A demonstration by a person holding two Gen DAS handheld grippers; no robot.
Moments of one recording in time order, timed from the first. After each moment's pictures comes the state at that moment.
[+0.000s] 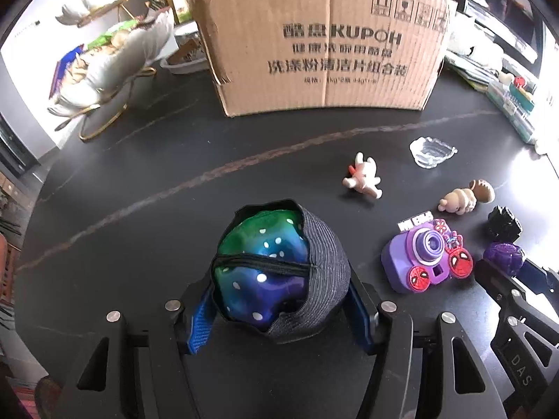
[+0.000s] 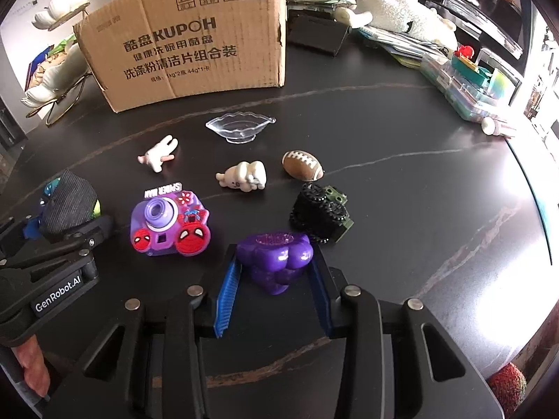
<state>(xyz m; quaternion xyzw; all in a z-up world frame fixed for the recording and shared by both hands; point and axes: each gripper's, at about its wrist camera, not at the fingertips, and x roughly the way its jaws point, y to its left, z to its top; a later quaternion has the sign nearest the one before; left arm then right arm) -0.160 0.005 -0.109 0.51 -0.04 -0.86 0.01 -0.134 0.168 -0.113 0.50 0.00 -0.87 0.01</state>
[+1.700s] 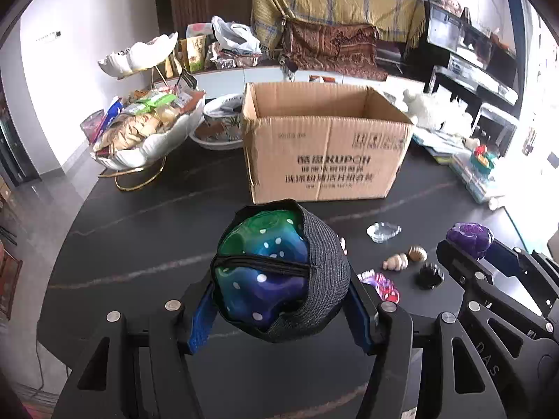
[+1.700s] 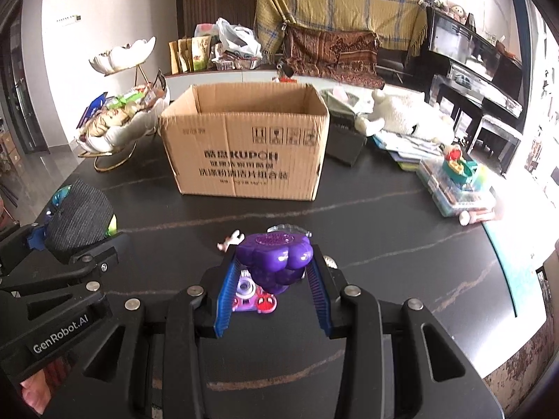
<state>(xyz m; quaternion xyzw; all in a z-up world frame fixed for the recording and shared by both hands) -0.117 -0.020 0.012 0.42 -0.01 -0.91 -0.01 -0.107 0.125 0.007 0.37 0.03 -0.93 0.04</state>
